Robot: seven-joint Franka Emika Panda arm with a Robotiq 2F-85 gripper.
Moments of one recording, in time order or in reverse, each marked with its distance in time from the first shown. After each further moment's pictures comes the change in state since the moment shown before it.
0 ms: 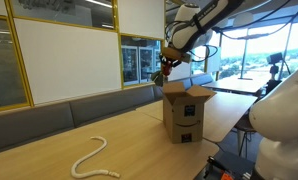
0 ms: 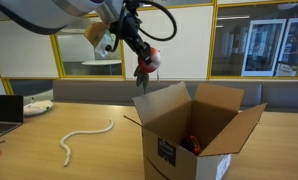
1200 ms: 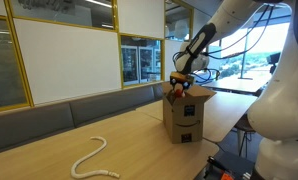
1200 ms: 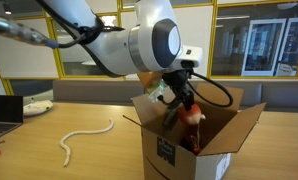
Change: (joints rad) arm -0.050 0.400 -0.173 0.108 0.003 0.075 0.006
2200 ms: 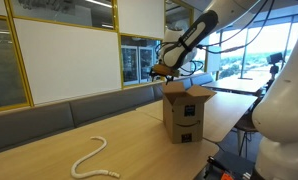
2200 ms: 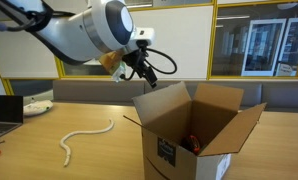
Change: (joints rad) arm 0.126 -0.119 0.122 -0.017 -0.111 0.000 0.085
